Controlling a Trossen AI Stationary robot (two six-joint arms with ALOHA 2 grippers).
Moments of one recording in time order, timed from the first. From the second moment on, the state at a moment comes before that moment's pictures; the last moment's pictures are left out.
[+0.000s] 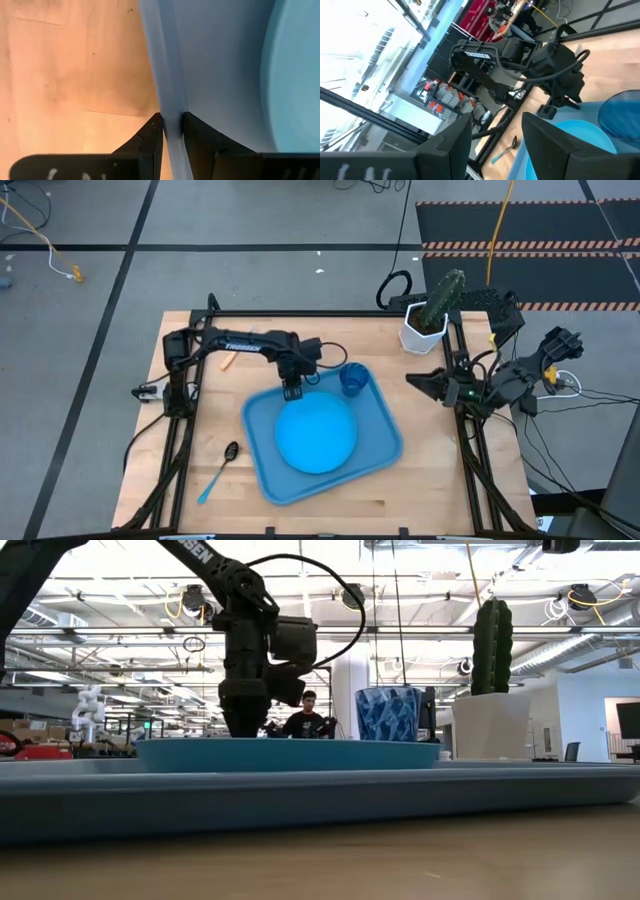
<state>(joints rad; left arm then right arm) 0.30 1.94 1.32 -0.87 0.10 0.15 0.58 0.65 0.74 -0.18 0.82 1.07</state>
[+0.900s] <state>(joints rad) 0.31 1.94 1.45 -0.83 0.01 0.40 0.58 0.65 0.74 -0.15 0.89 1.06</state>
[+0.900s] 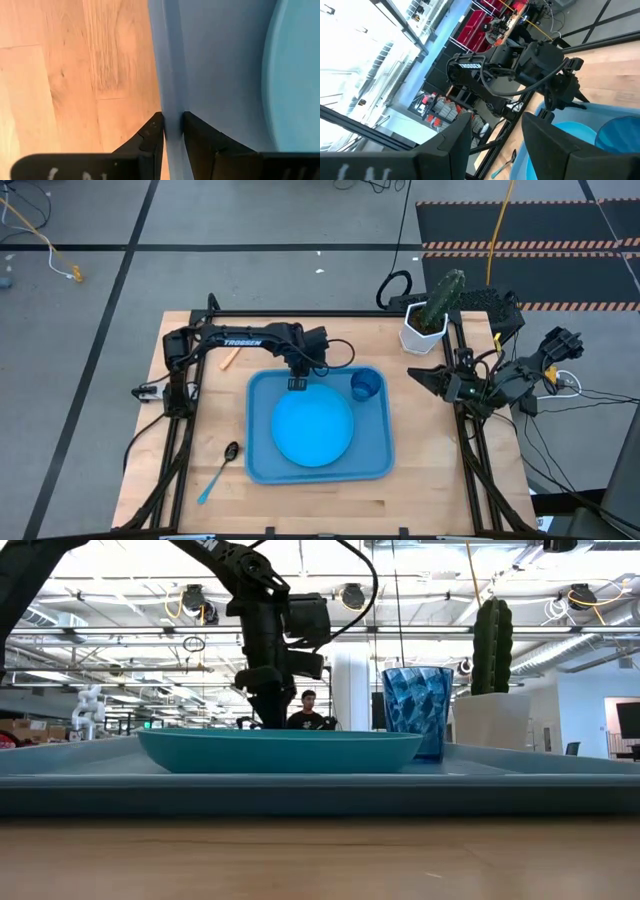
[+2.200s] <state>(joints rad) 0.32 1.93 1.45 -0.85 -0.01 0.16 0.58 0.72 0.74 -0.04 0.86 1.02</state>
